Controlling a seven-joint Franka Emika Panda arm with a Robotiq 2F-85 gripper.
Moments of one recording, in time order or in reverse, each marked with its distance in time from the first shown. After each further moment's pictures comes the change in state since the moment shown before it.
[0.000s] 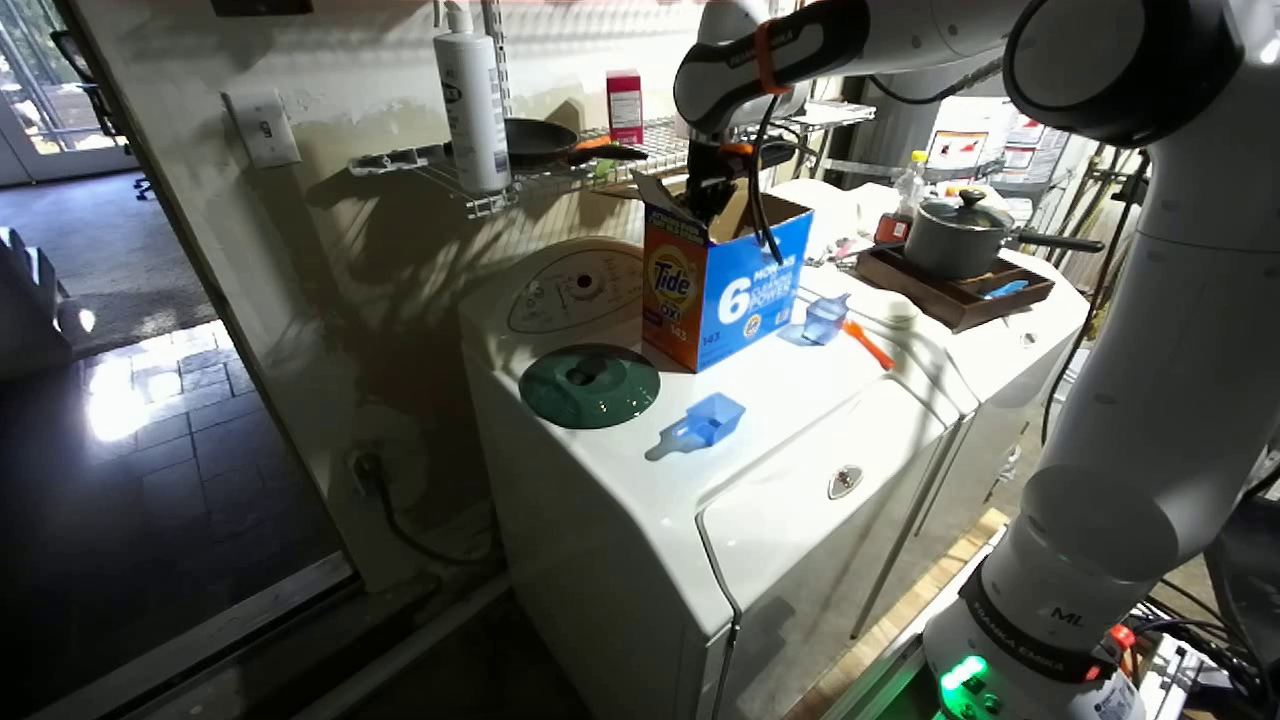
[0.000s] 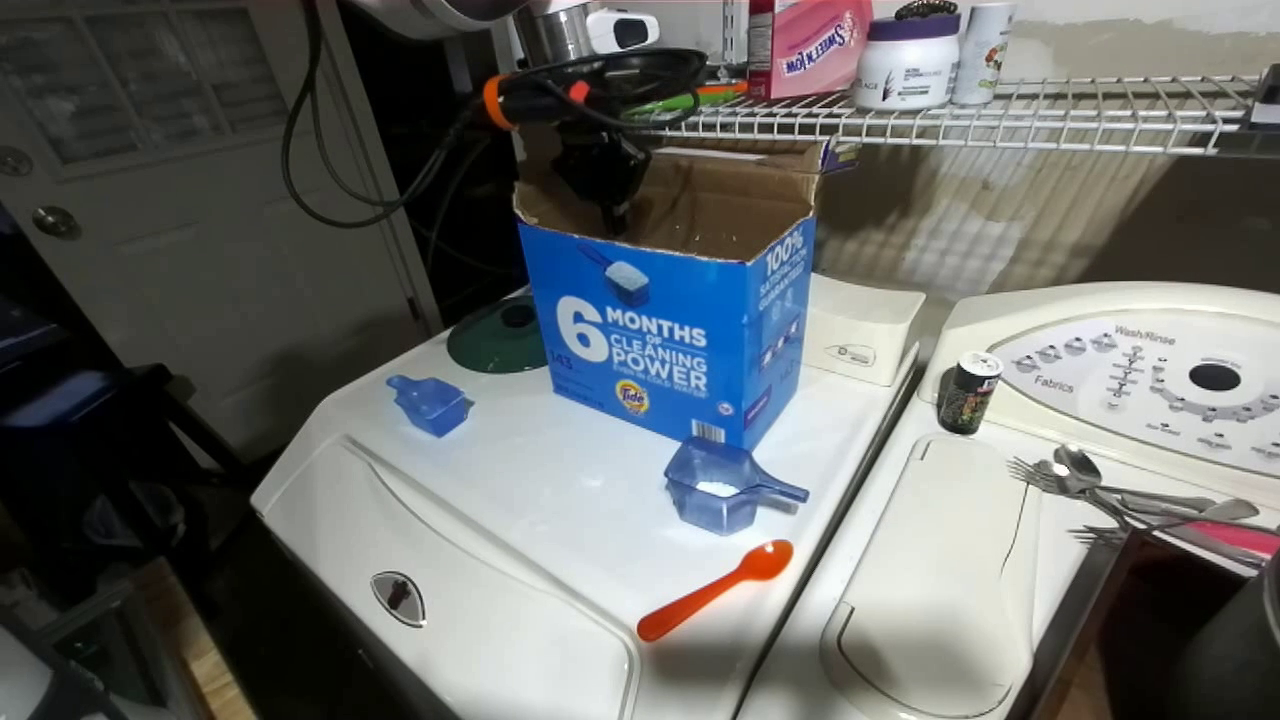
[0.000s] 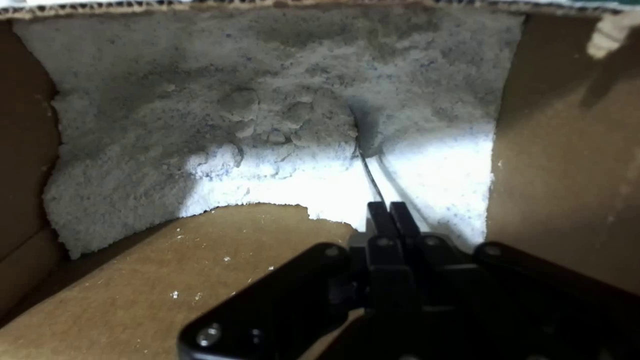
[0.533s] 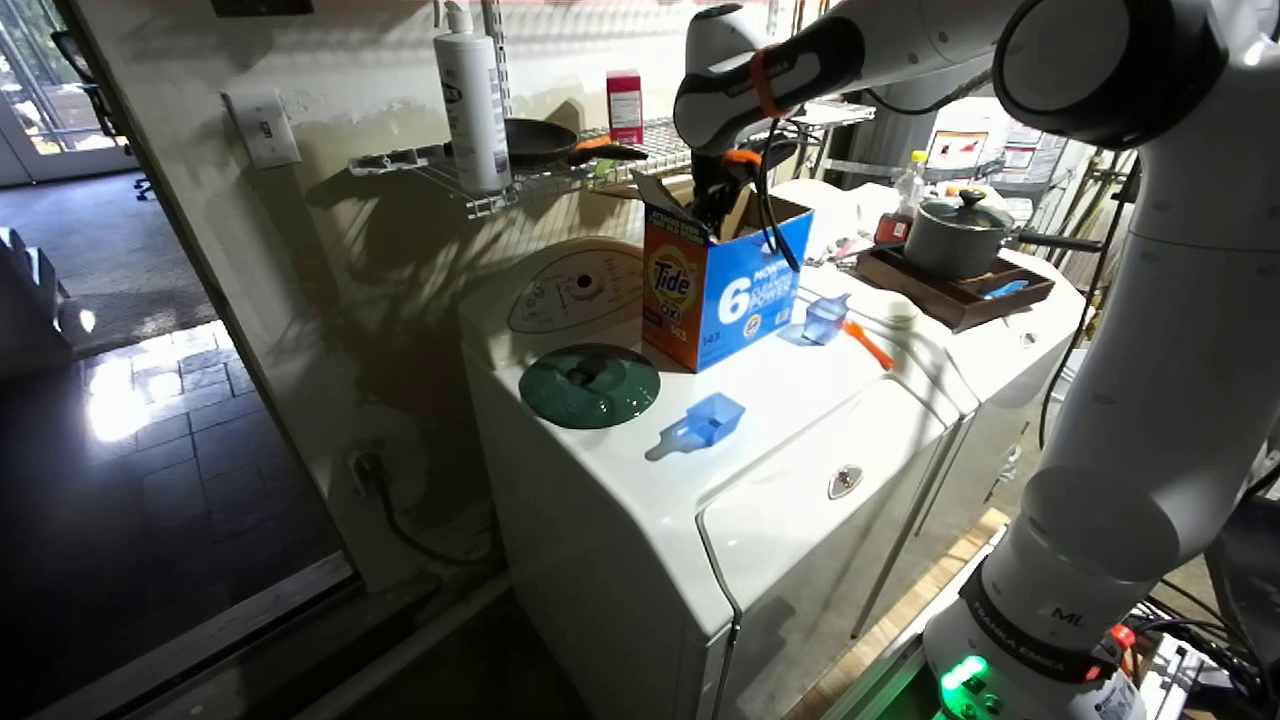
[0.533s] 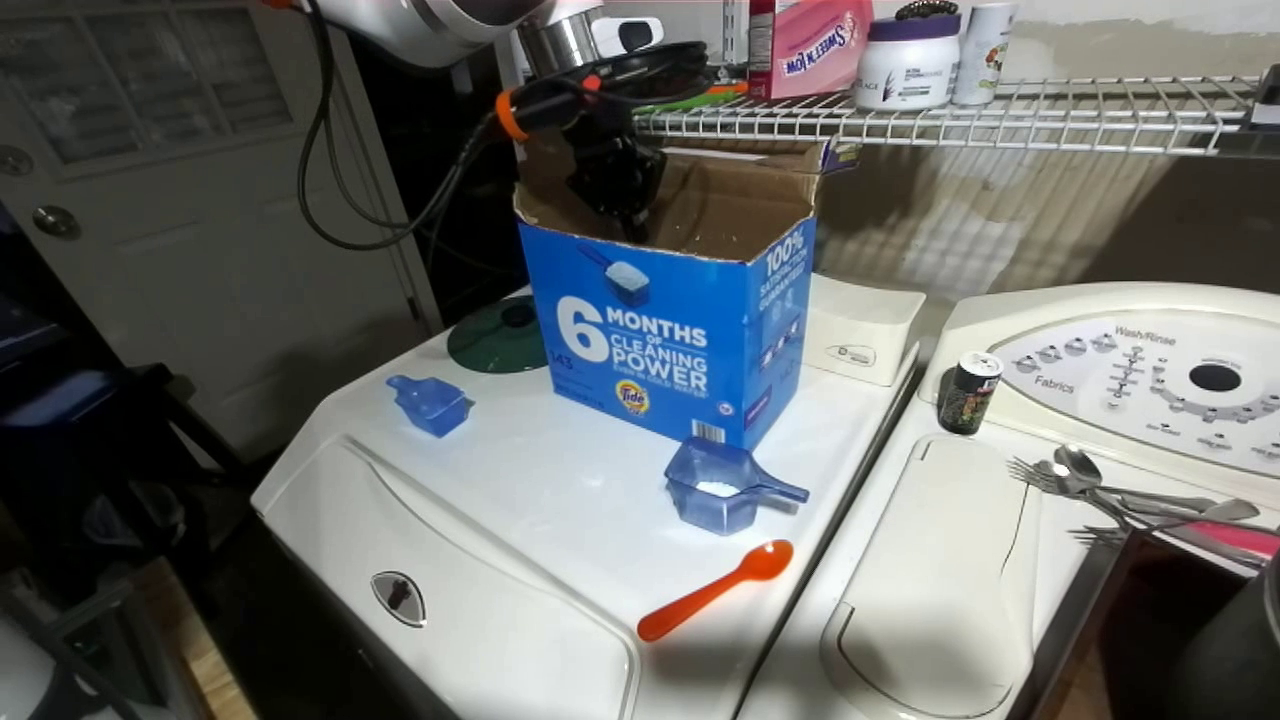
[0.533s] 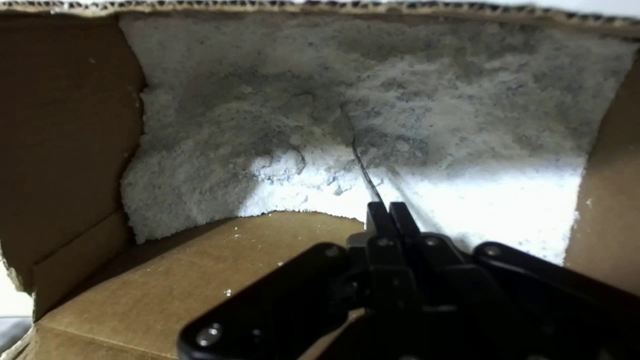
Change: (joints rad) arm 0.004 0.020 -0.001 0.000 -0.179 0.004 0.031
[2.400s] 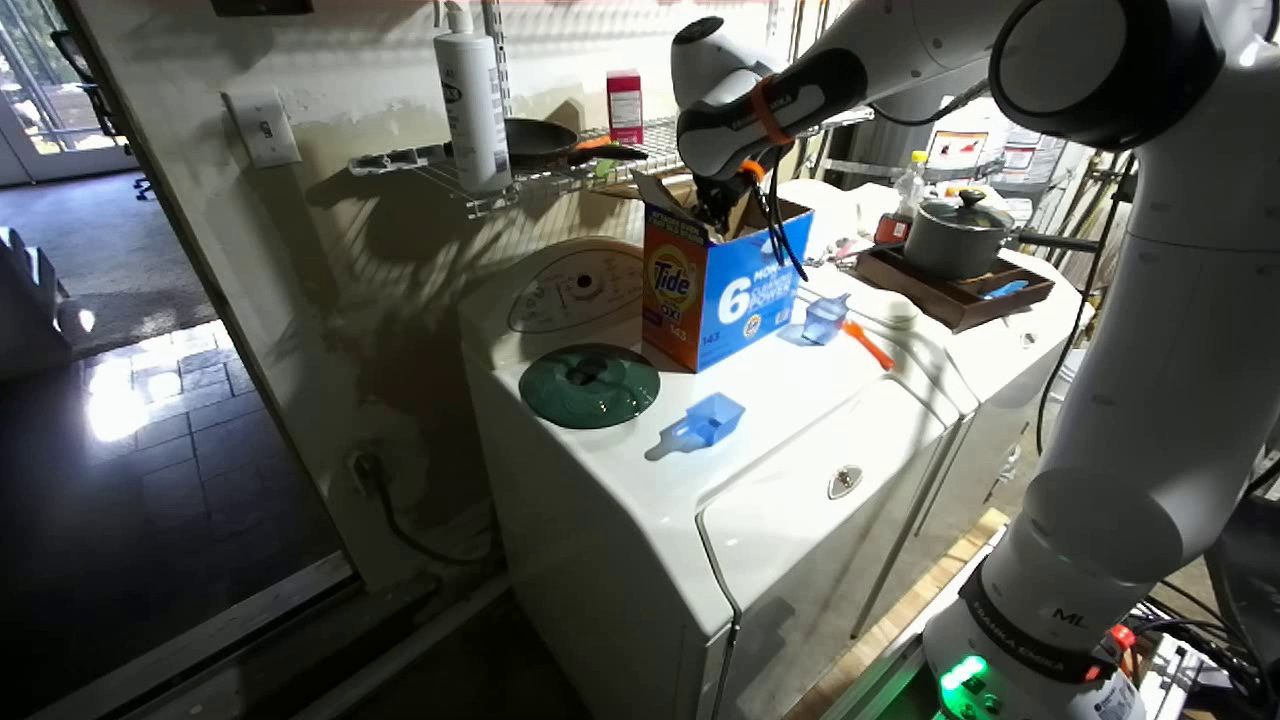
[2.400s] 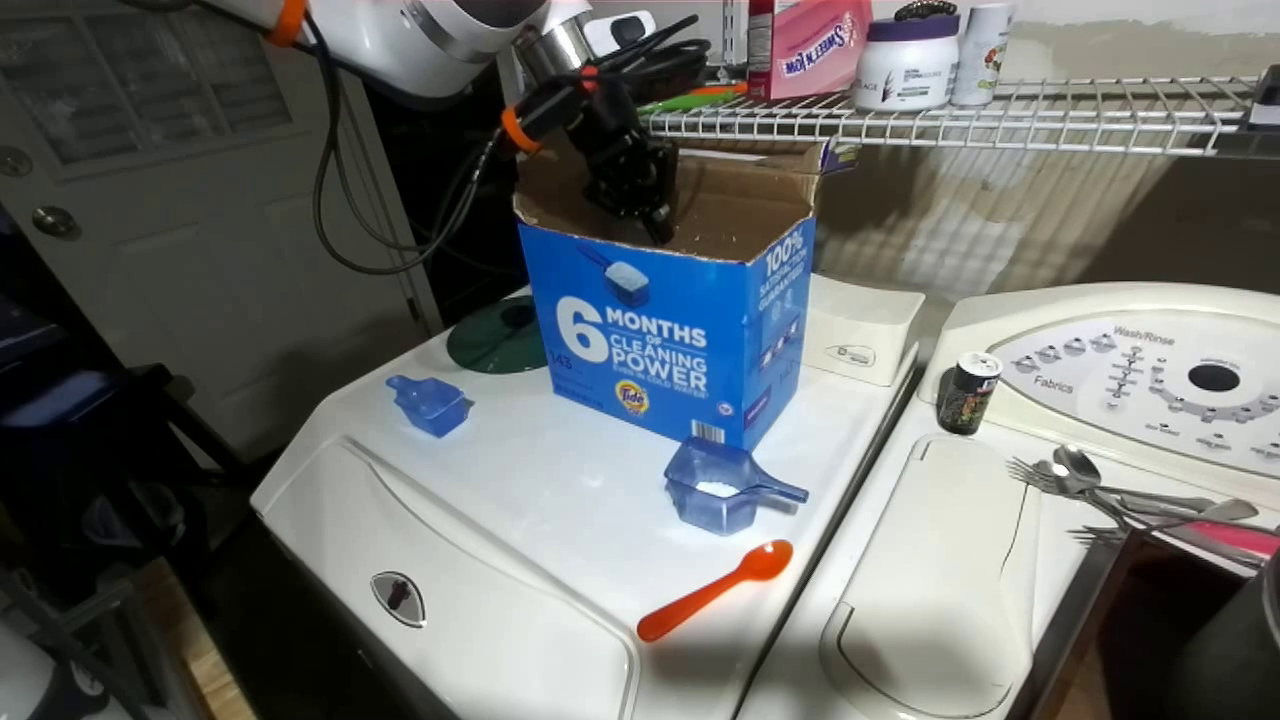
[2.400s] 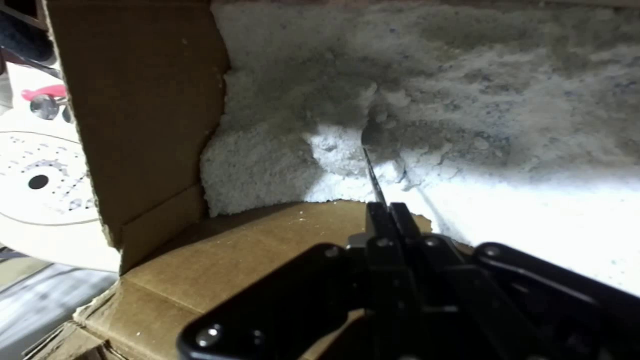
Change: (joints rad) arm 0.016 0.006 -0.003 -0.021 -0.245 0.050 0.127
